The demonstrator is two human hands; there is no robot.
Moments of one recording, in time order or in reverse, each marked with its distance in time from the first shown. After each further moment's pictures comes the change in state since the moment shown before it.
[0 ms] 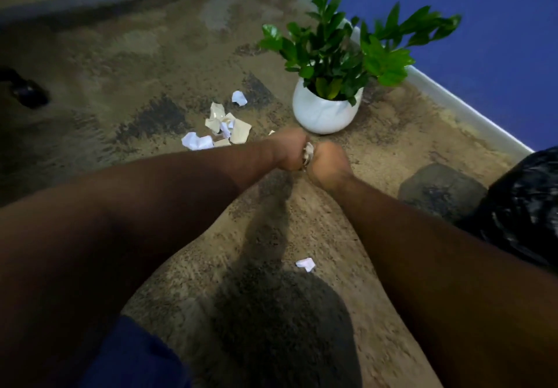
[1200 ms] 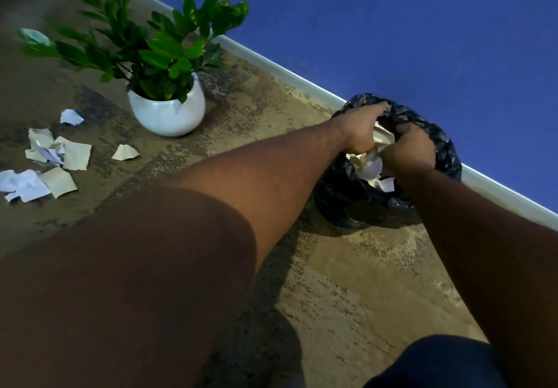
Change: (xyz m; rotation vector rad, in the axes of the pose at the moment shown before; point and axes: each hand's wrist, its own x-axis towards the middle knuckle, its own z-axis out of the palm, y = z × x) left_hand 0.101 0.391 0.023 -0.411 -0.139 0.447; right_hand -0.128 0.309 -0.220 0.103 0.542 0.690
